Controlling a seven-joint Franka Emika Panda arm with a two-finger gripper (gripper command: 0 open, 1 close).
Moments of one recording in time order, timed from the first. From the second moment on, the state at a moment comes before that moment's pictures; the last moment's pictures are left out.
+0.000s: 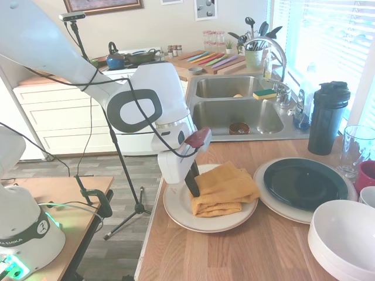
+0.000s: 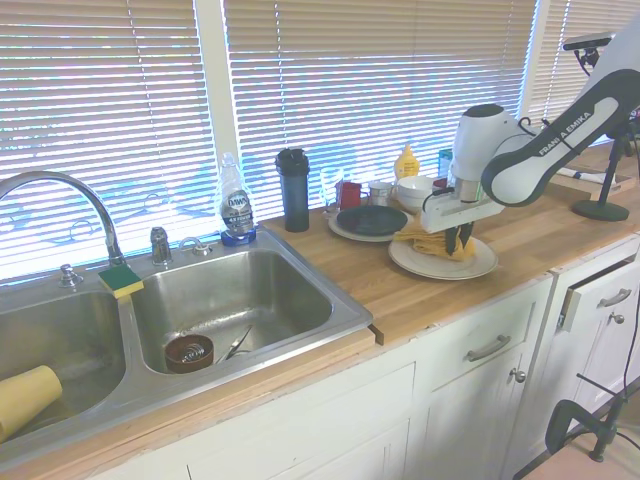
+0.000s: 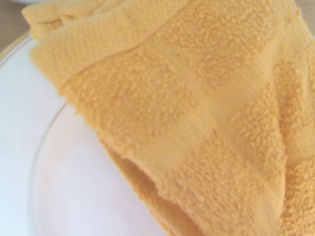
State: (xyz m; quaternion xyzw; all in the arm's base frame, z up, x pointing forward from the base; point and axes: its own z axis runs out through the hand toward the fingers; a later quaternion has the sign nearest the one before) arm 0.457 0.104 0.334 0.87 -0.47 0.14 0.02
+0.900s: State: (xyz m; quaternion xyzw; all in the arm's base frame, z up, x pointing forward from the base) arm 0.495 0.175 0.353 0.89 -0.44 0.13 -0.02
